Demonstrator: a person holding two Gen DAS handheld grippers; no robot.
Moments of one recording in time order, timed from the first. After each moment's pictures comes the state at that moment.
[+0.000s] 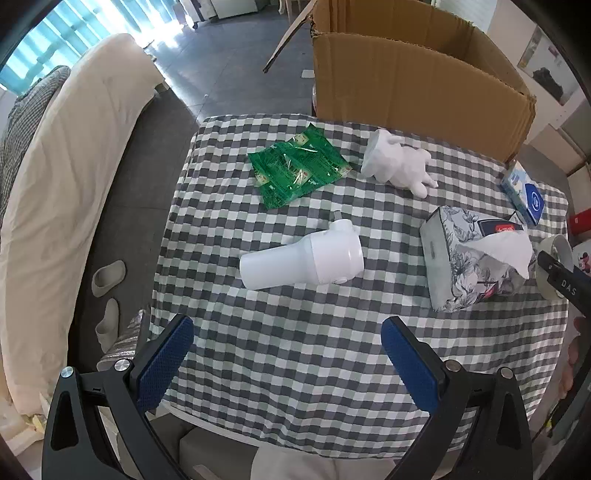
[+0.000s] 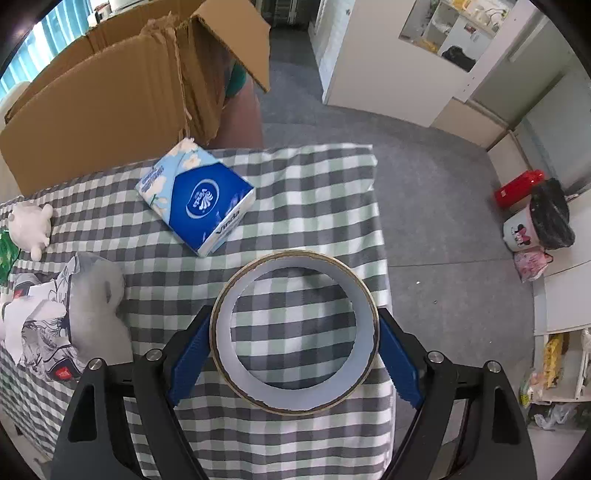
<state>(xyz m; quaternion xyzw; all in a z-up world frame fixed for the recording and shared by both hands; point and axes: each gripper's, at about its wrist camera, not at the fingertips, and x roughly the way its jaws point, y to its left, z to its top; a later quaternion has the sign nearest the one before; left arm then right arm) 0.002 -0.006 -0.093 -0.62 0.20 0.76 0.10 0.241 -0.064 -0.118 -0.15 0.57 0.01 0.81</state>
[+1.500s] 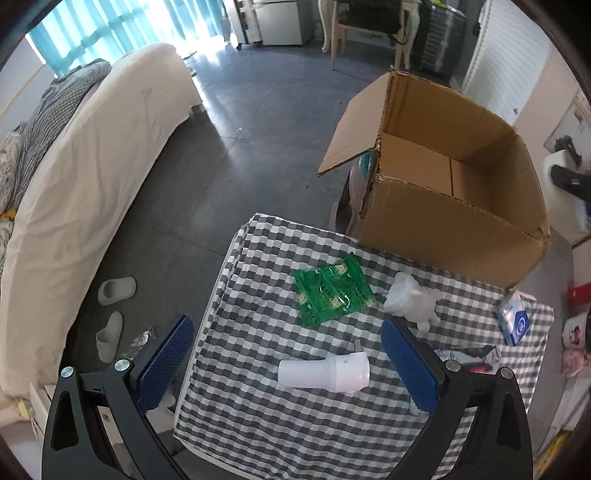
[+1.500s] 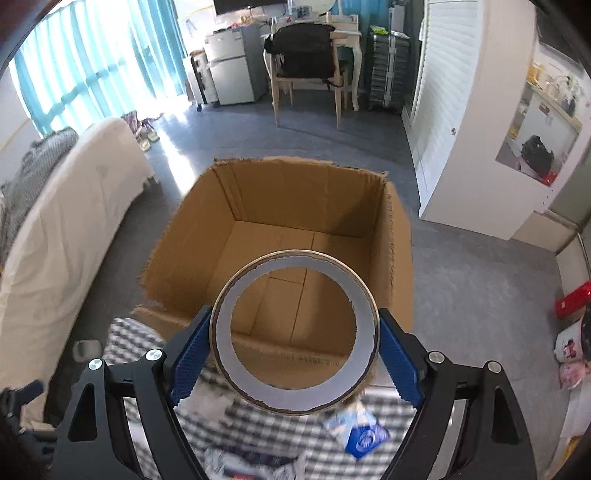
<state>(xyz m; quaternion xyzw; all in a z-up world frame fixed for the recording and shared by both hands) -0.082 0.004 -0.025 -0.55 0.21 0.78 0.20 0.361 0.092 0.014 -0.08 0.49 0.13 0.86</state>
